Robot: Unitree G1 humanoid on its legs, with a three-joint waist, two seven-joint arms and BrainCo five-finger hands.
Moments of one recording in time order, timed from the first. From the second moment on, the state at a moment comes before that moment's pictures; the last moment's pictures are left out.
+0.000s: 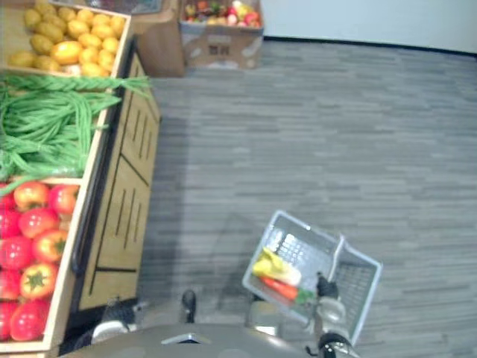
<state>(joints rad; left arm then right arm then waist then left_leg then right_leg) 0.15 0.09 0.31 1.04 0.27 -0.08 0.22 0.01 -0.13 -0.41 1.10 -0.12 -0.15 -0.12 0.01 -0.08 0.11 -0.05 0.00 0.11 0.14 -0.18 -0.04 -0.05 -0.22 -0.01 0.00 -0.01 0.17</state>
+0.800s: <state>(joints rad) 0.15 0.06 0.31 1.07 -0.04 -0.12 0.15 0.04 -0.12 -0.35 1.08 -0.19 -0.15 -0.12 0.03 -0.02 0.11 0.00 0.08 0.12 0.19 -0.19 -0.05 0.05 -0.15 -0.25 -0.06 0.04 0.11</state>
